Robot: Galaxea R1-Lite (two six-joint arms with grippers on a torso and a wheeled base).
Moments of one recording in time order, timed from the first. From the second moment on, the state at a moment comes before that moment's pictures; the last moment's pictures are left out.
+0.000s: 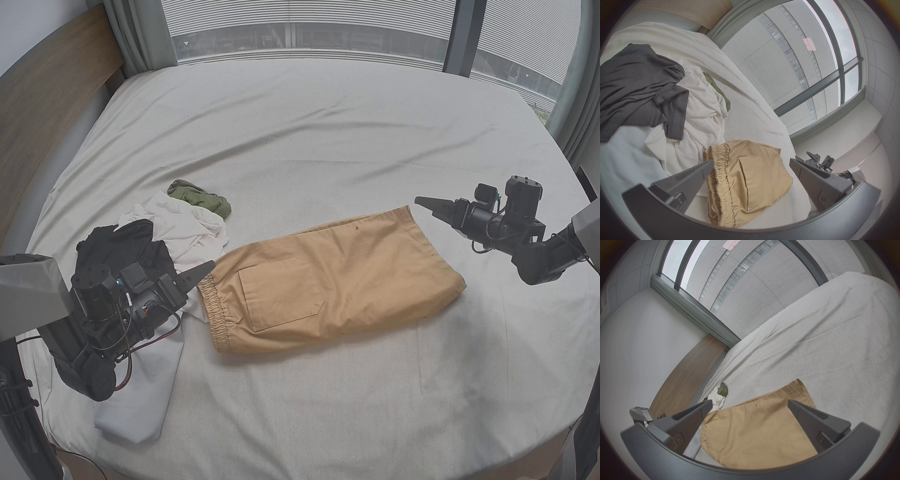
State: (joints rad) left arm -0.16 2.10 -0.49 -1.55 -0.39 -0.73; right arm 0.07 2.11 -1.20 -0.82 0.66 0.48
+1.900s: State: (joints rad) left arm -0.28 2.04 -0.37 -1.55 -0.43 -0.64; right arm 0.02 2.12 -0.72 -0.93 0.54 0.43
